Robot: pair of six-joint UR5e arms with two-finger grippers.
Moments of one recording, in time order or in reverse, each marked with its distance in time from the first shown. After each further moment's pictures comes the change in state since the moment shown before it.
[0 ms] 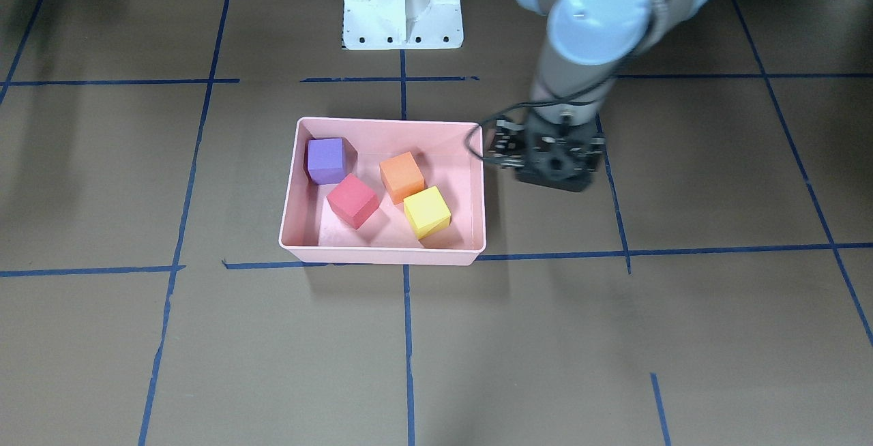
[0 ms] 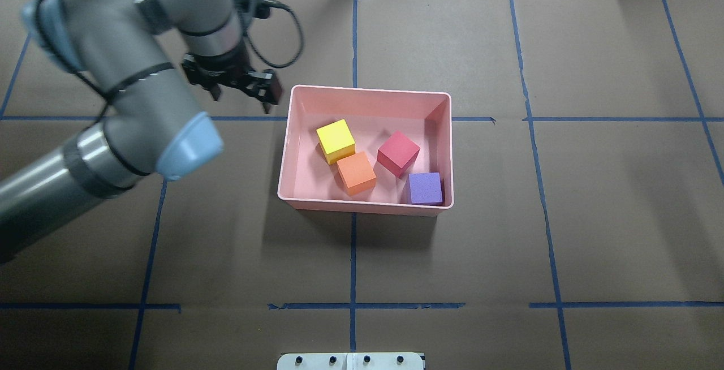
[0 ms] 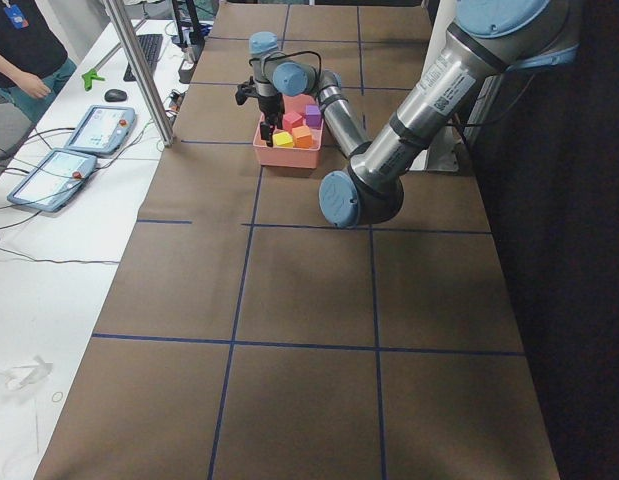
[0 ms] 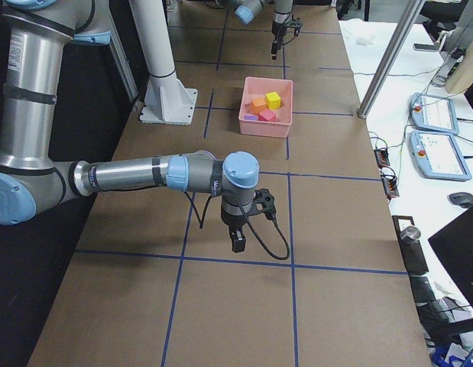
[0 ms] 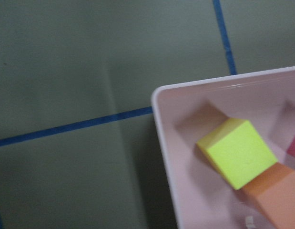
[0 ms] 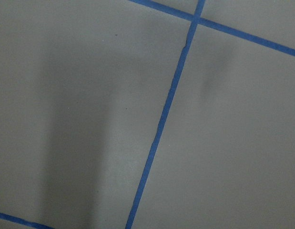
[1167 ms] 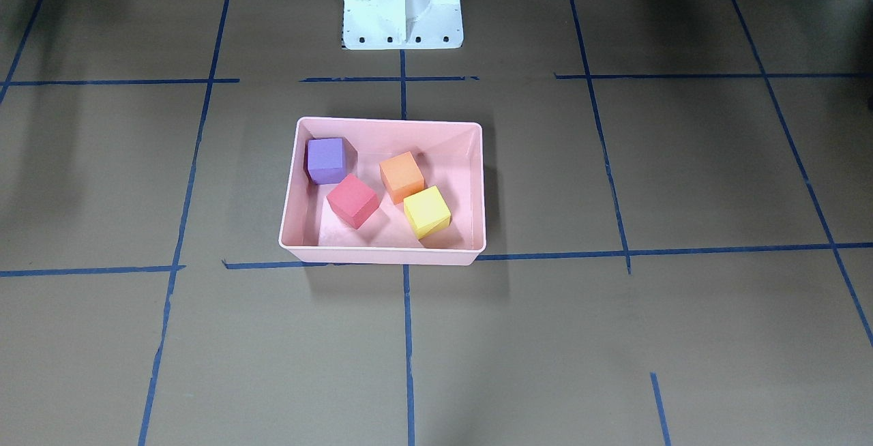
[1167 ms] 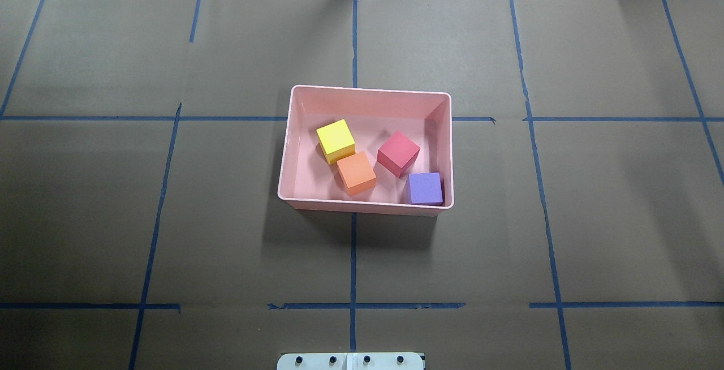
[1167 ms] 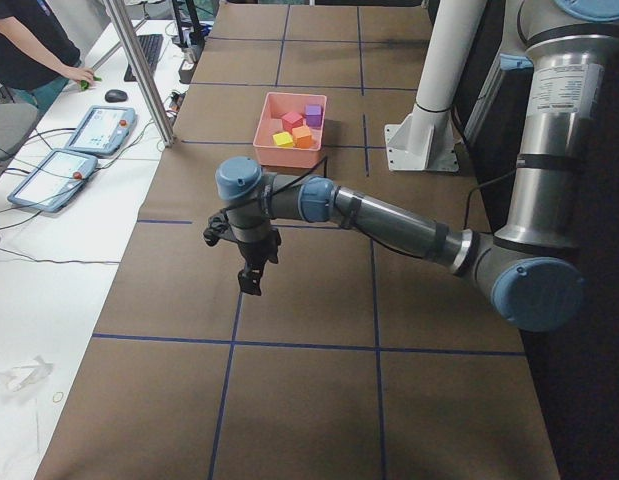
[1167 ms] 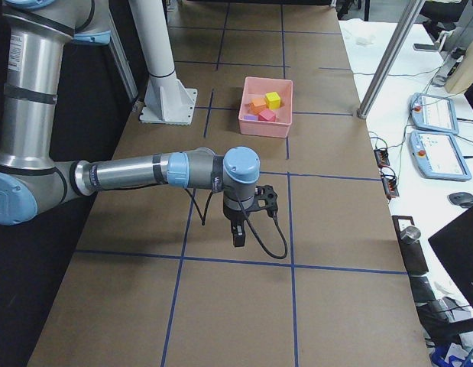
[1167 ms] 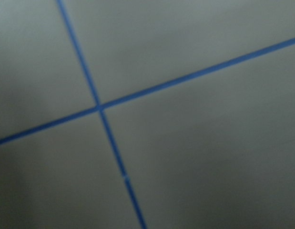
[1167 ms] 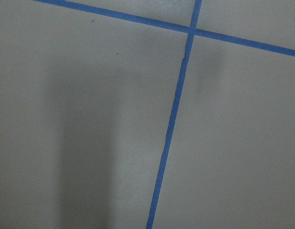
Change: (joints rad) left arm -0.614 0.679 -0.087 -0.019 -0.159 0.780; right arm 0.001 0.016 0.014 0.004 0.025 0.117
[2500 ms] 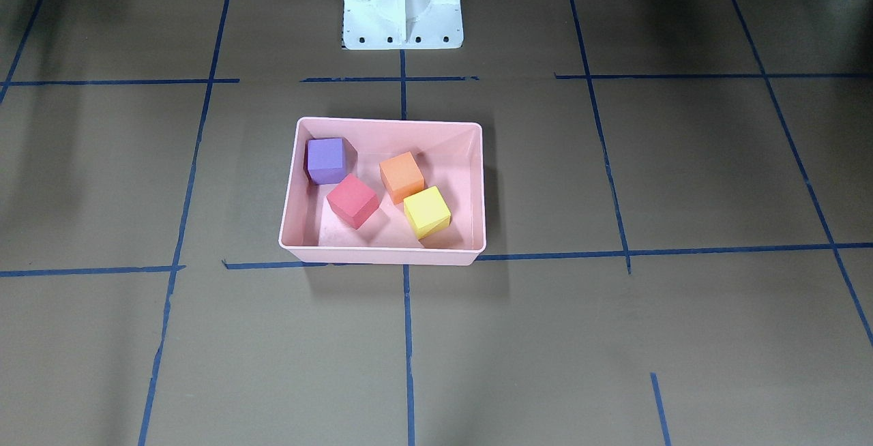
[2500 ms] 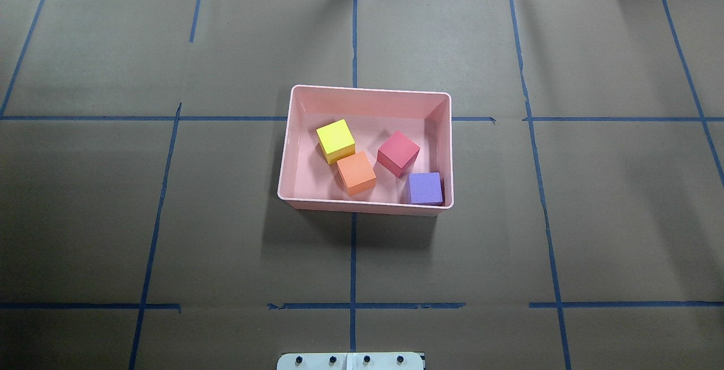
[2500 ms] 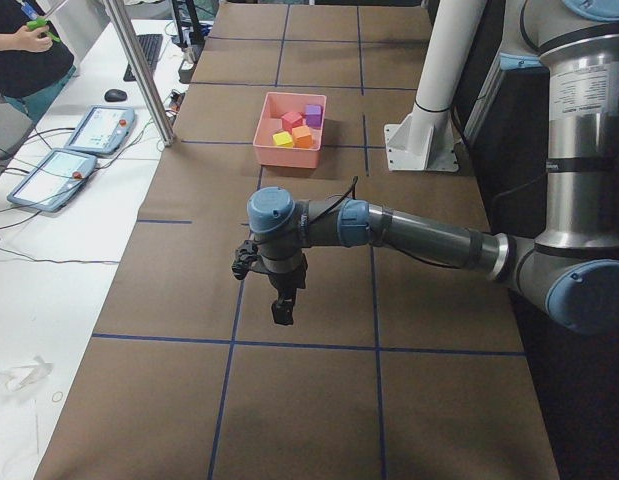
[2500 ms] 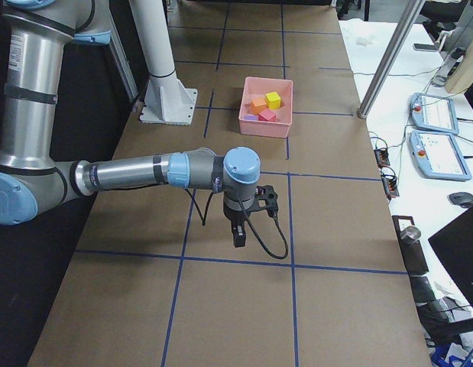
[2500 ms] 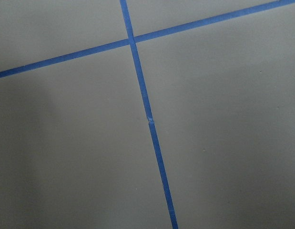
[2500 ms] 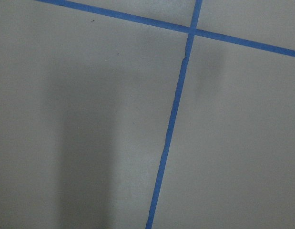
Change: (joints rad) left arm -0.016 0.082 -0.049 0.007 0.007 0.002; right arm -0.001 0.000 -0.002 0.005 0.000 -0.001
